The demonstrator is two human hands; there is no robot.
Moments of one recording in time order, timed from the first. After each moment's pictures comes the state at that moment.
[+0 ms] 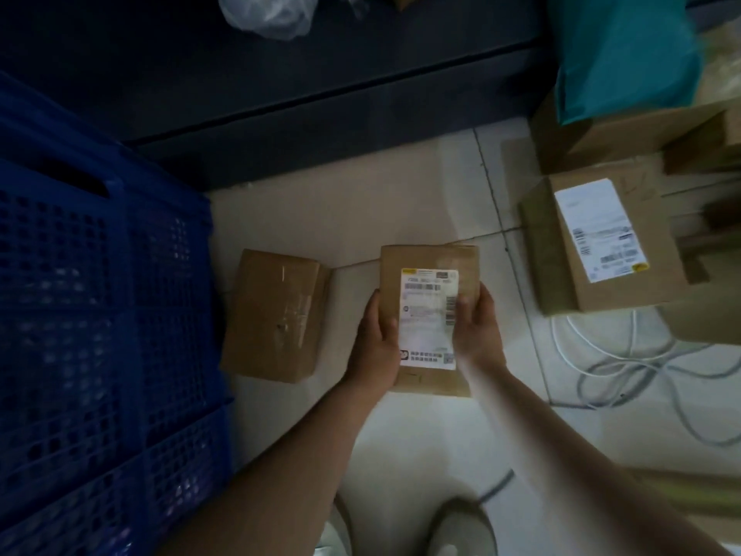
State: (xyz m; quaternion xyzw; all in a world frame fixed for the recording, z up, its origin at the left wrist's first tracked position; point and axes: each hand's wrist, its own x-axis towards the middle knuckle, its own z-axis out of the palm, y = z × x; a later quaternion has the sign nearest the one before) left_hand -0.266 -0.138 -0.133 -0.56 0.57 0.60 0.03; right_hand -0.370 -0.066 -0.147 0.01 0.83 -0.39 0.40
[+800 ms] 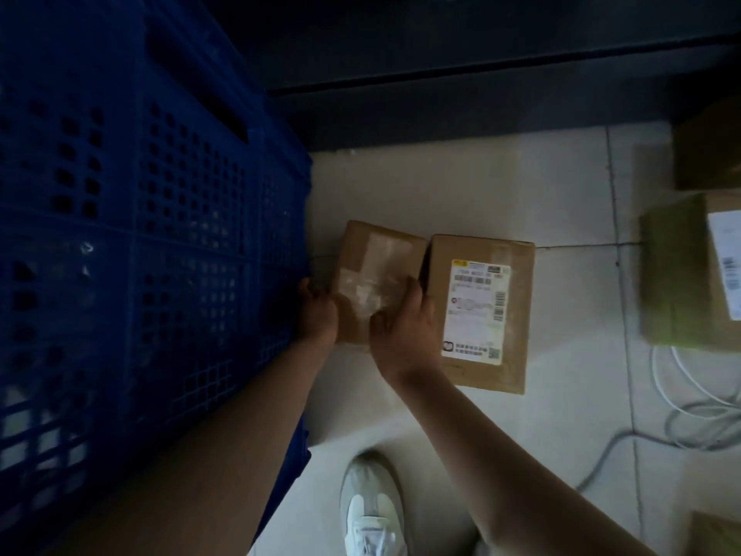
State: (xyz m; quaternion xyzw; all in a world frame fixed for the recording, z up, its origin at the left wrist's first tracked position) left_hand -0.134 -0.254 -0.113 -0.78 0.40 0.48 -0.04; right_hand -0.215 -0.174 -0.093 -0.27 0.81 -0.24 0.46
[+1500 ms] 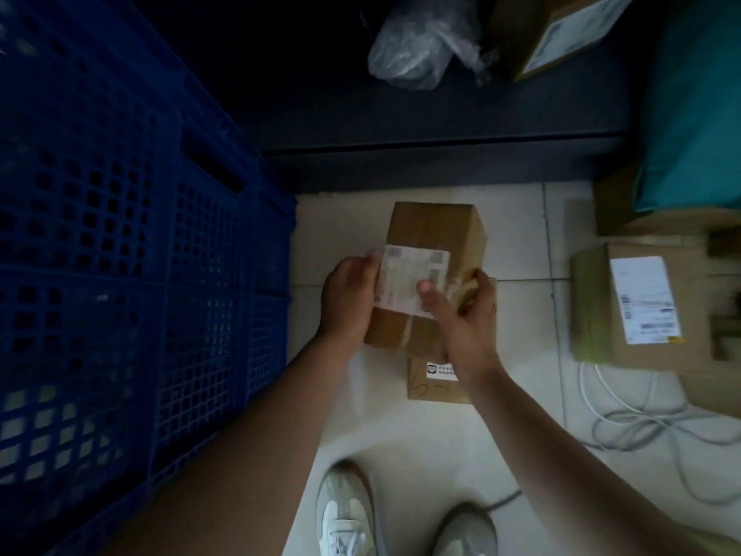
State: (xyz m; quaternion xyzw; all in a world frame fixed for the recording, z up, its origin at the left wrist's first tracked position) left_hand -0.220 -0.256 -0.013 -0.65 0.47 0.58 -0.12; right_hand -0.320 -0.158 -0.023 -0.06 0.76 -0.44 0.48
